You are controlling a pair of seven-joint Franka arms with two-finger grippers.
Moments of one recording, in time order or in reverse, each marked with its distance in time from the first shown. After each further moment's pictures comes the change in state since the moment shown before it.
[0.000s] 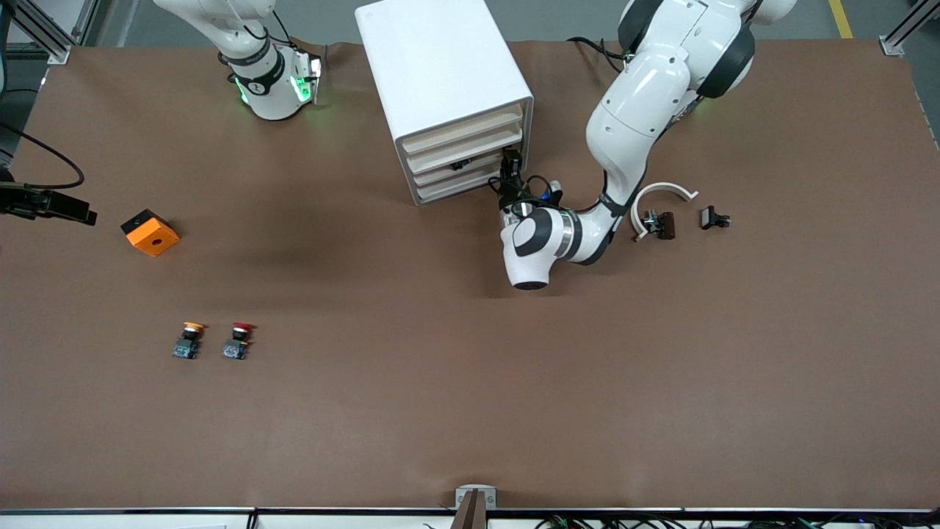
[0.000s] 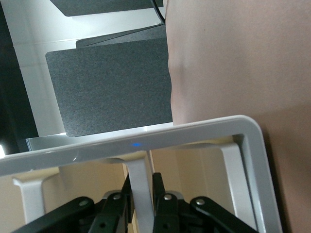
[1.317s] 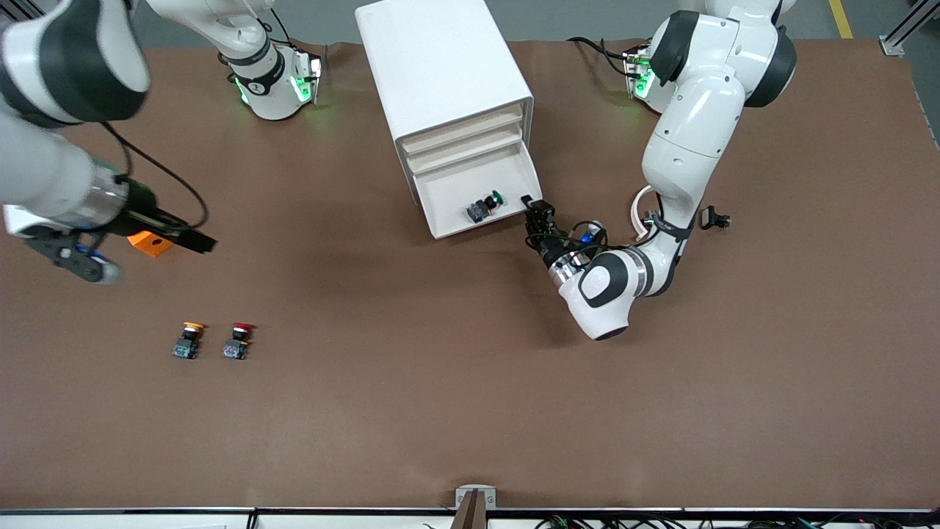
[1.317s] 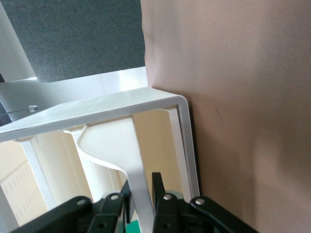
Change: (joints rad) left arm 0.181 0.013 0.082 0.091 -0.093 0.036 -0.005; right arm 0.305 0.046 0.024 -0.034 0.126 0.117 0.734
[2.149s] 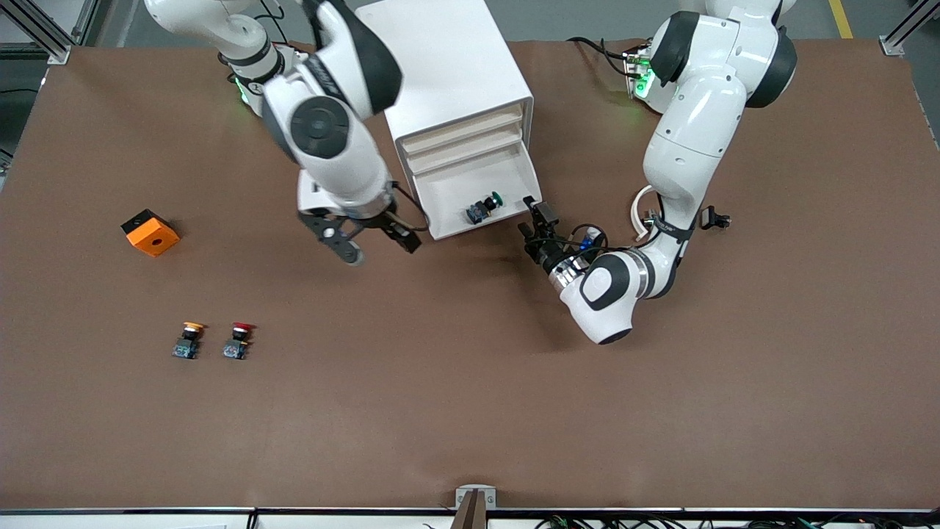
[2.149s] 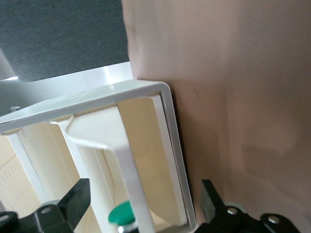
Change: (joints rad) left arm 0.006 0.000 0.001 0.045 -0.001 0.051 0.044; right arm 0.473 0.212 0.001 0.000 -0.002 0.290 0.687
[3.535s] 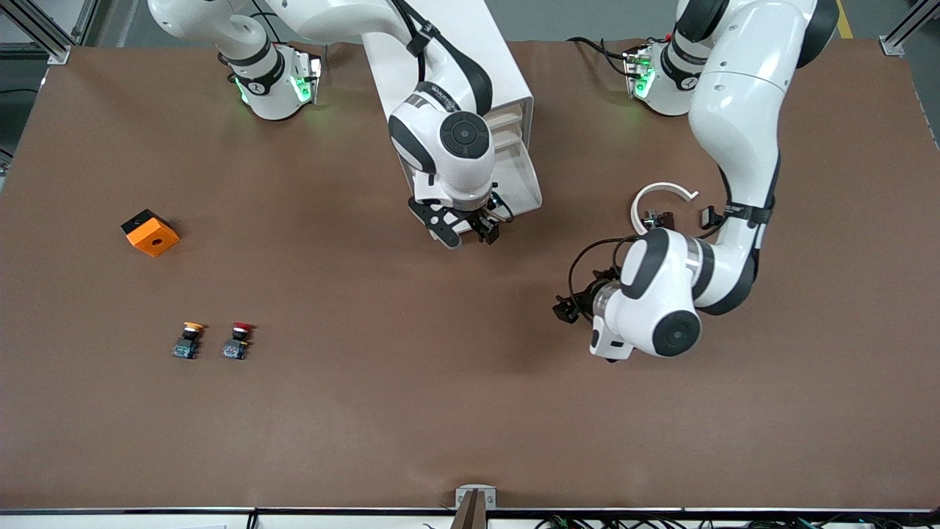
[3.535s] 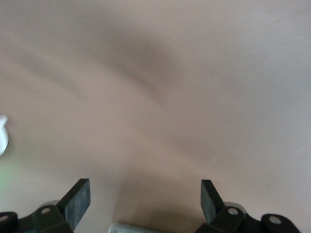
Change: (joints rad) left arm 0.025 -0.208 -0.009 0.086 0.593 0.411 1.063; right arm 0.204 0.218 -0.002 0.069 -0.029 0.134 0.251
